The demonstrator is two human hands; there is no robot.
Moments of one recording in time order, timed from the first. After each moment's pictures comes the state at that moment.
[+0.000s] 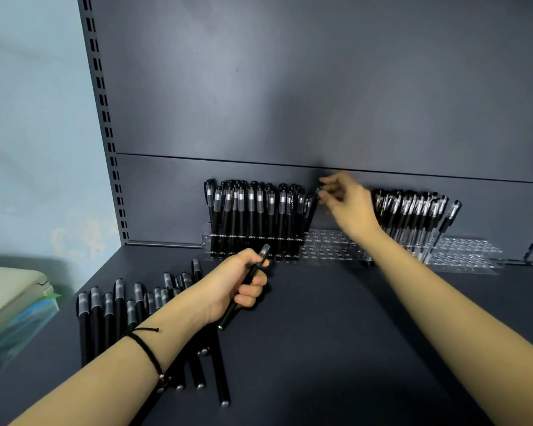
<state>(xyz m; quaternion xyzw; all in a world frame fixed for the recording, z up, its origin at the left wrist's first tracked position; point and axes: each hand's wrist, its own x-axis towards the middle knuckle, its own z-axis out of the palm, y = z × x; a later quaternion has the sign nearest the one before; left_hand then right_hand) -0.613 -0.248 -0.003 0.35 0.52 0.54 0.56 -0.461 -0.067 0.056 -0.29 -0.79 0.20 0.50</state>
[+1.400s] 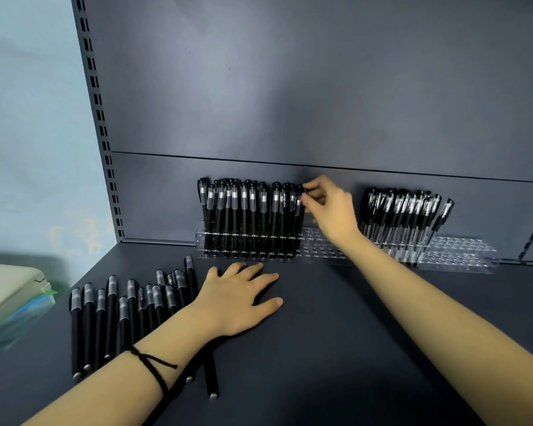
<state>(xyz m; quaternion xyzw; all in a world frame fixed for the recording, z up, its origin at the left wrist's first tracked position) -0.598 -0.258 -0.021 0.66 0.75 0.02 0.03 -0.472 -0.072 0.044 -0.29 -0.79 0.20 0.50</state>
